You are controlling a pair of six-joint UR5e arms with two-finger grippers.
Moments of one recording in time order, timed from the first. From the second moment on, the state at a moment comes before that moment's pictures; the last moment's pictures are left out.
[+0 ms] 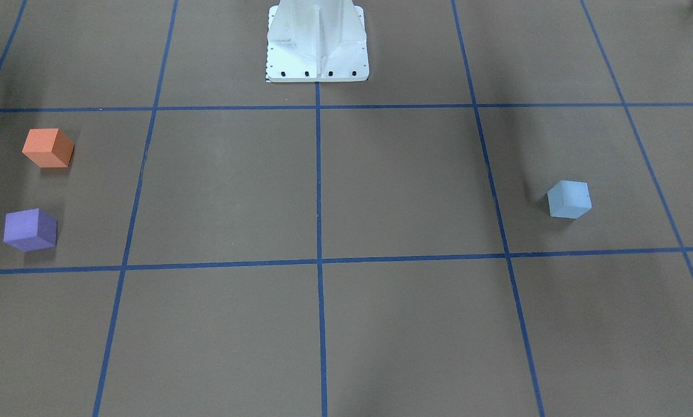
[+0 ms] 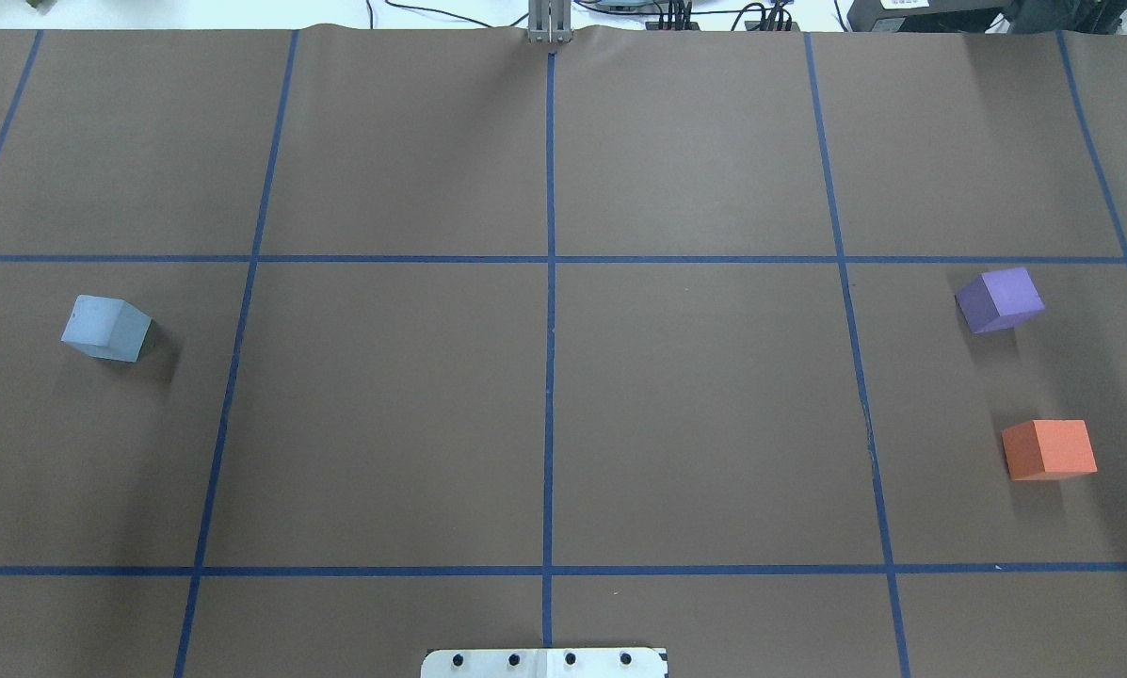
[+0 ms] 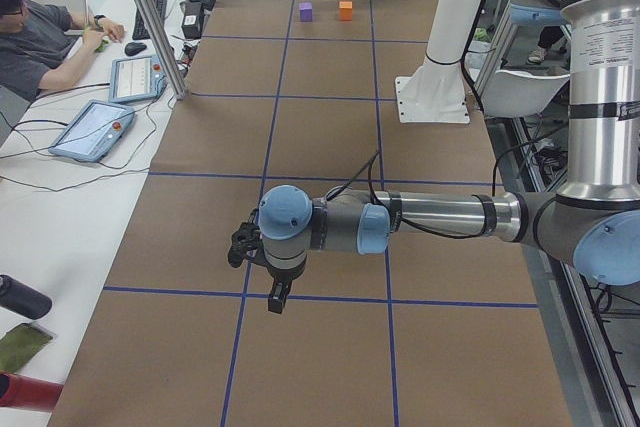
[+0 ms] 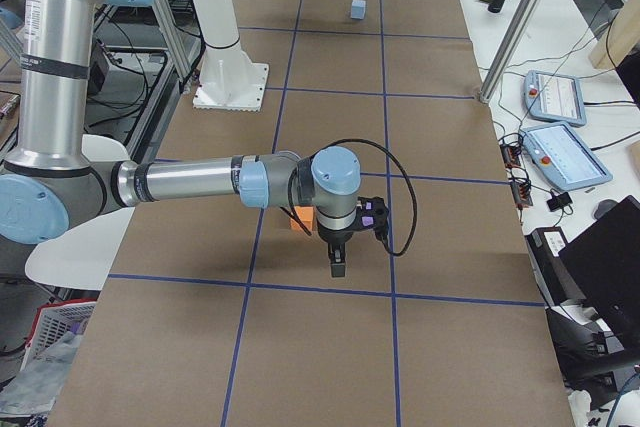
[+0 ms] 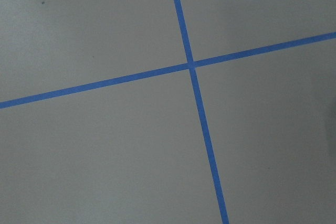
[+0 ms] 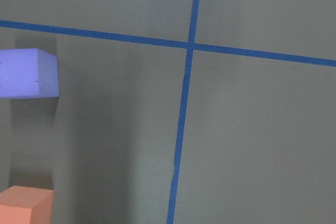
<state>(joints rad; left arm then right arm) -1.65 -1.48 -1.70 -1.59 -2.37 0.23 1.56 -1.74 1.86 -1.62 2.31 -0.05</state>
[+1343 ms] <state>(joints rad) -1.48 -1.53 -1.68 -1.79 -2.38 -0.04 1.41 -1.72 1.87 -1.48 2.35 0.14</state>
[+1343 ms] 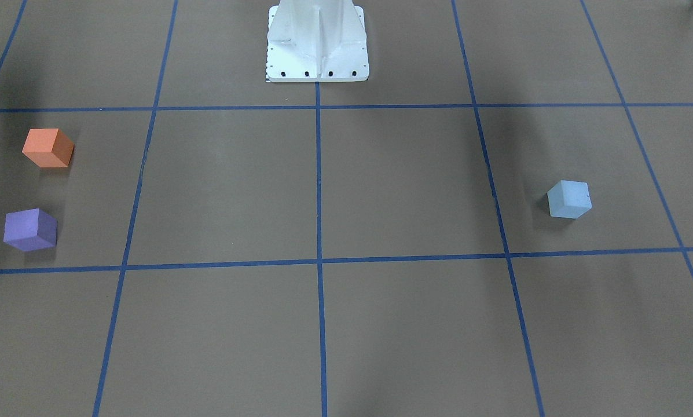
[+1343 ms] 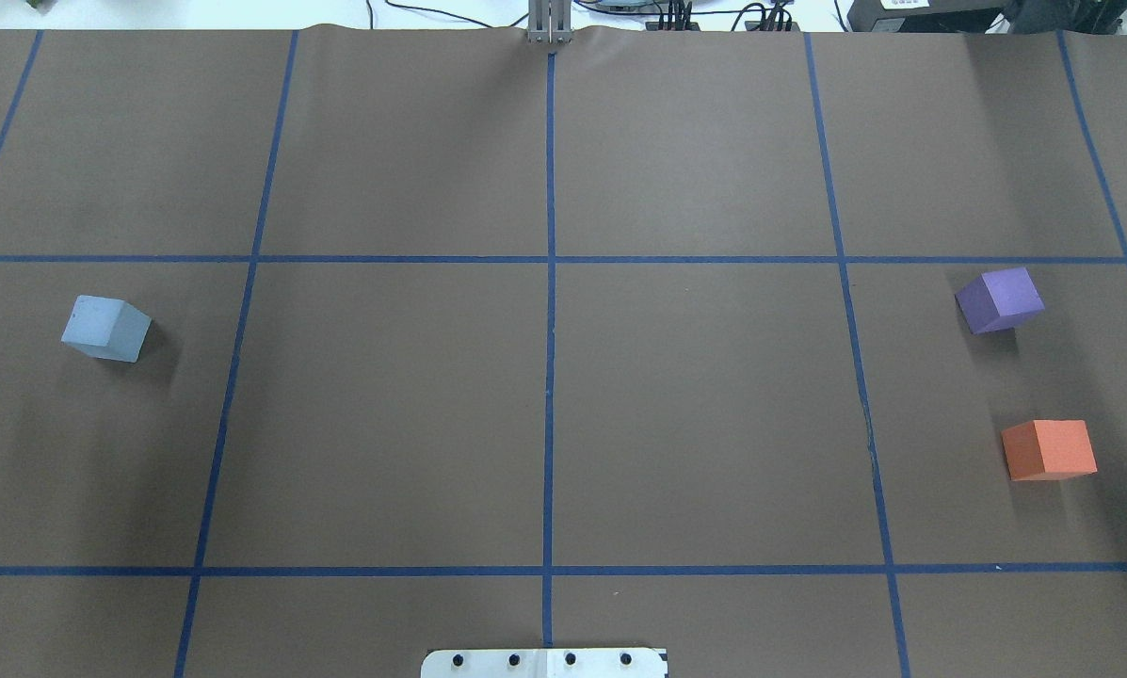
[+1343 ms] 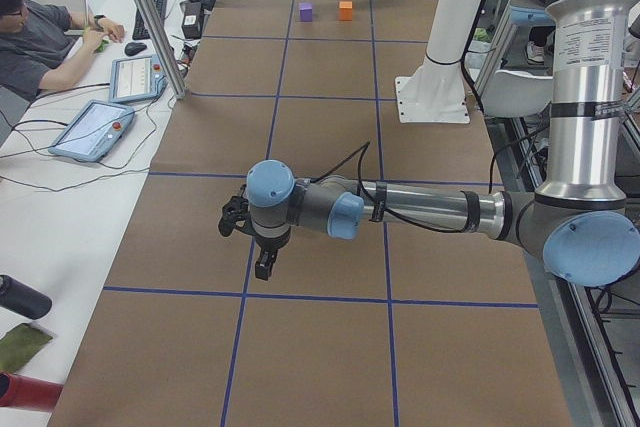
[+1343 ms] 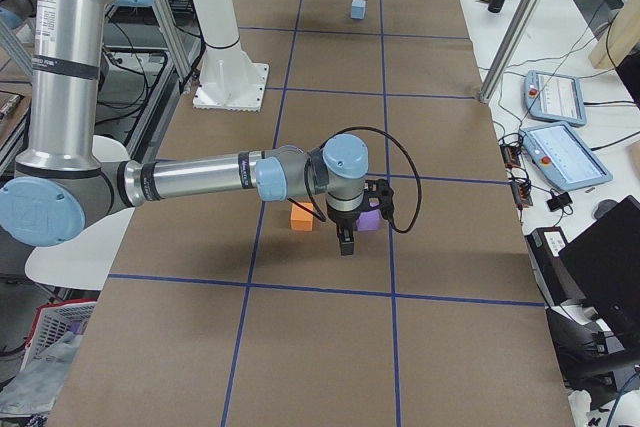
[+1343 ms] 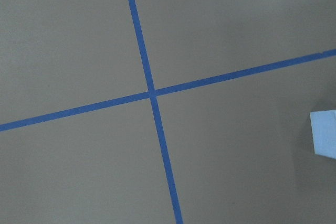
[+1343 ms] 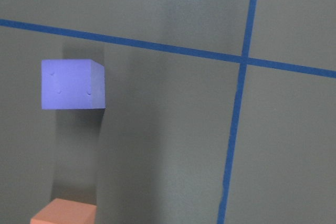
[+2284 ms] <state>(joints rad) -1.00 -1.59 -1.67 -2.07 -2.21 -0.64 1.33 -1.72 1.87 -1.38 2.34 0.29</state>
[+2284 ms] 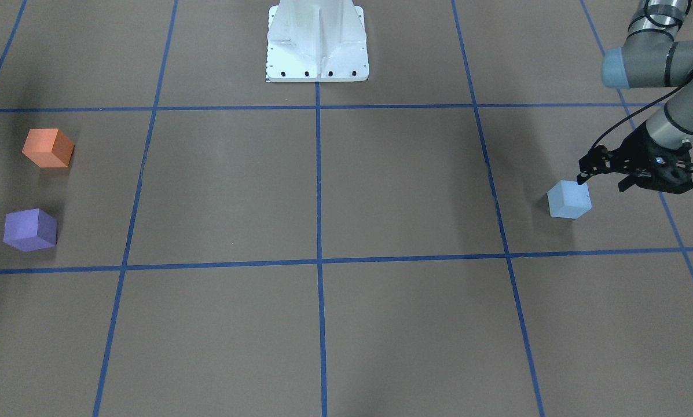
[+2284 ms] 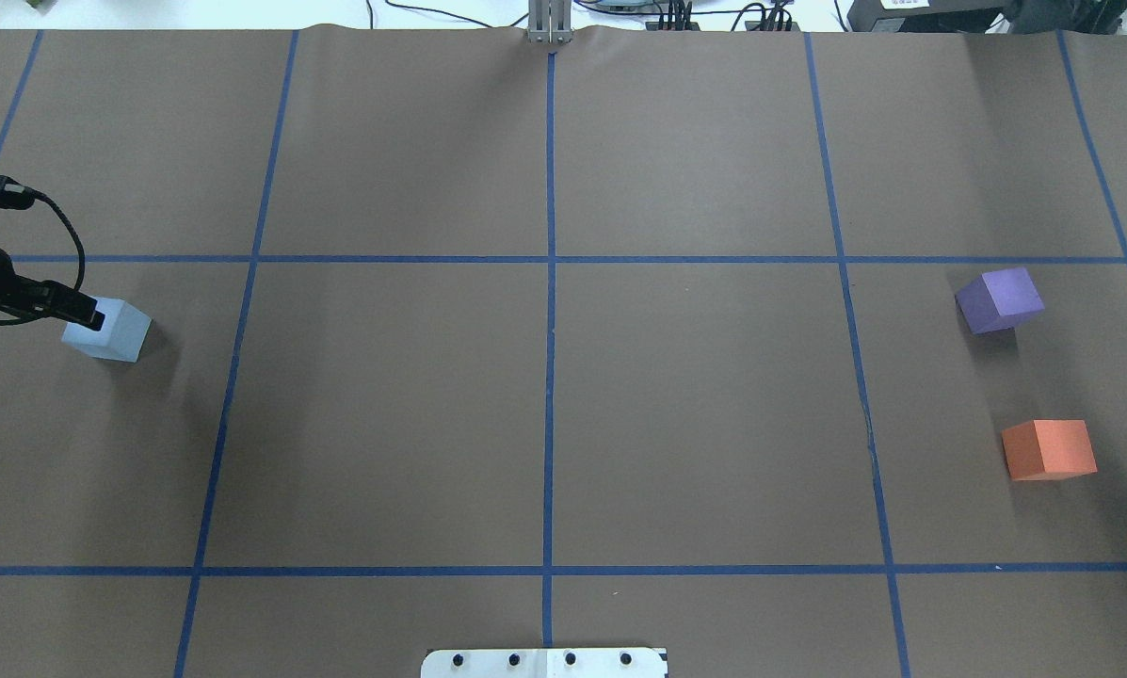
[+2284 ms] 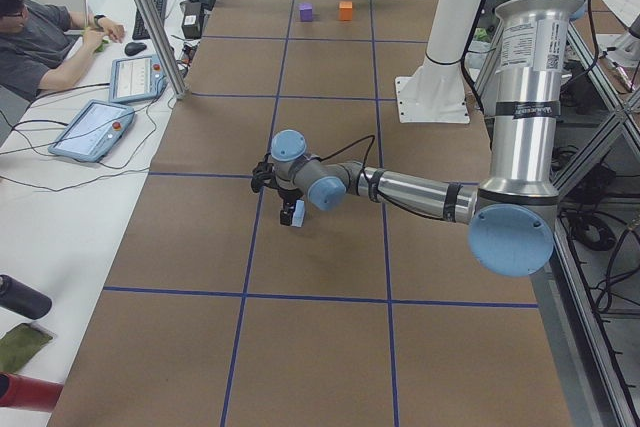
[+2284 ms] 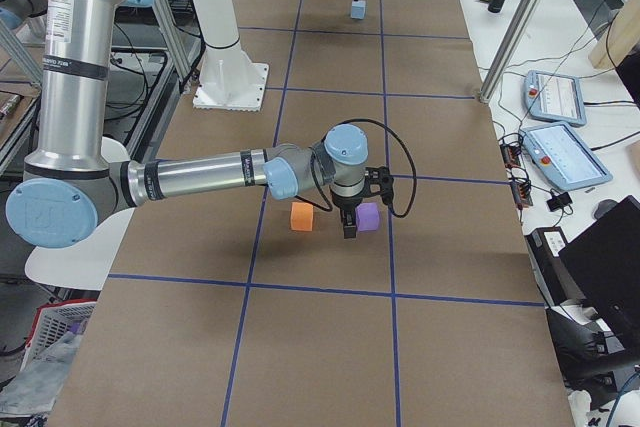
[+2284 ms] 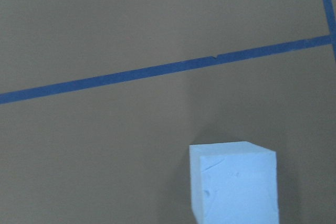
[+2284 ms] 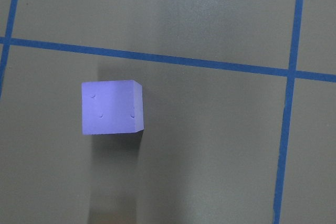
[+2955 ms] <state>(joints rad) -0.96 -1.66 -1.57 -2.08 -2.18 -0.67 1.33 -1.72 1.87 -1.38 2.34 0.29</state>
